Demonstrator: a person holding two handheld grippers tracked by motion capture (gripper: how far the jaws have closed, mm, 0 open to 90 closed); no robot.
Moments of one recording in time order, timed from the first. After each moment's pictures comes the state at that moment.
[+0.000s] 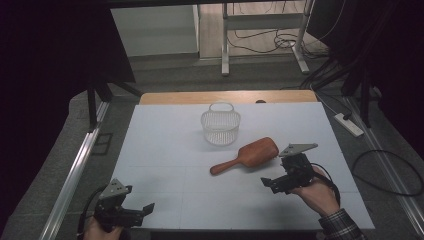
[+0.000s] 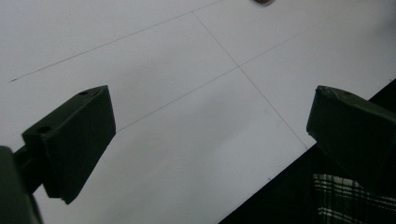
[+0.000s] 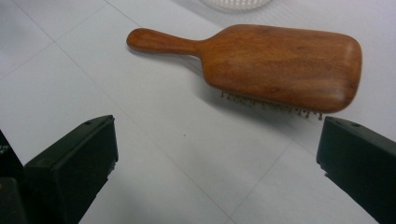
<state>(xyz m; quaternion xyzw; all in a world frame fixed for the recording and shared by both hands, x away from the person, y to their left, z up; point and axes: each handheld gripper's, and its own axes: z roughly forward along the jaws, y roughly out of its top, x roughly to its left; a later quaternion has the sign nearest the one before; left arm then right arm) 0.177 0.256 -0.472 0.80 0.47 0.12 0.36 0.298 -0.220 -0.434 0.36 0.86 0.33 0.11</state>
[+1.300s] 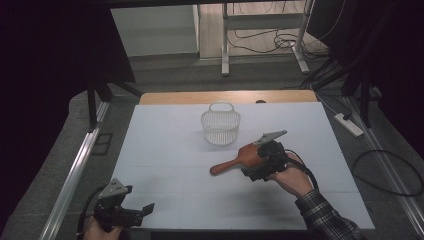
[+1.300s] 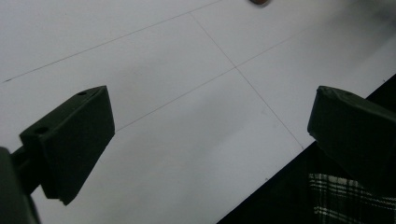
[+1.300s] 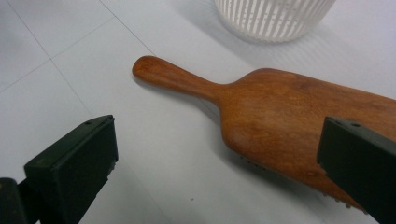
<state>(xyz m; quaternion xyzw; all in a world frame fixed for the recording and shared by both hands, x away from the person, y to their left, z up) 0.178 0.257 -0.473 0.80 0.47 0.11 0.36 0.339 -0.166 -0.444 0.32 0.89 0.32 0.10</state>
